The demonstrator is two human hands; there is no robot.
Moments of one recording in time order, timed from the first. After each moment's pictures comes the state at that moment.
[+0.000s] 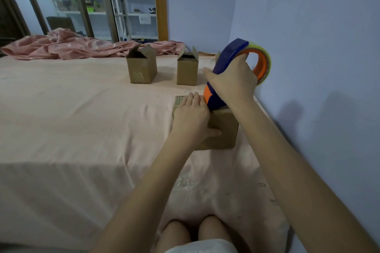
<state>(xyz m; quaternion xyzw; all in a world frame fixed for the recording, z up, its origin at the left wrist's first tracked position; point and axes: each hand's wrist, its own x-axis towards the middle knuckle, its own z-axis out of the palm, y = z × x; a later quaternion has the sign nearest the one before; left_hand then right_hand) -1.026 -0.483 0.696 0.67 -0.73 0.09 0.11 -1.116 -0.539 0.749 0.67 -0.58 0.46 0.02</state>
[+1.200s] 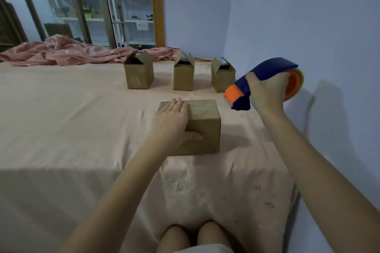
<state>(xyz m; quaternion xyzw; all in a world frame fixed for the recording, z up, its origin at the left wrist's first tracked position) -0.992 -0.469 0.698 0.67 -0.73 0.07 0.12 -1.184 -0.556 0.739 0.56 -0.55 0.61 -0.14</state>
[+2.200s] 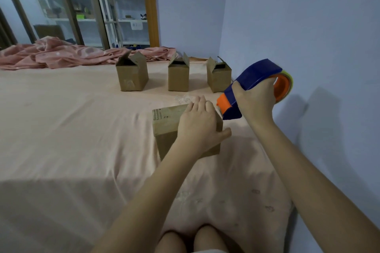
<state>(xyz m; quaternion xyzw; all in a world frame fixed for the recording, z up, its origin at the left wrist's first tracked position) -1.056 -0.493 0.700 0.64 -0.75 0.08 0.14 -1.179 -0.555 0.720 0.58 -0.55 0.59 -0.10</state>
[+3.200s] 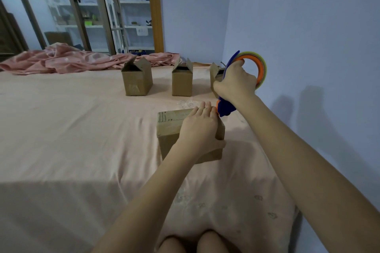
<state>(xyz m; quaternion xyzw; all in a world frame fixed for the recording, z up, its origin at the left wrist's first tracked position) -1.047 -0.503 0.696 0.60 -0.78 0.10 0.10 -1.142 -0.583 0.765 0.70 -0.64 0.31 0.05</state>
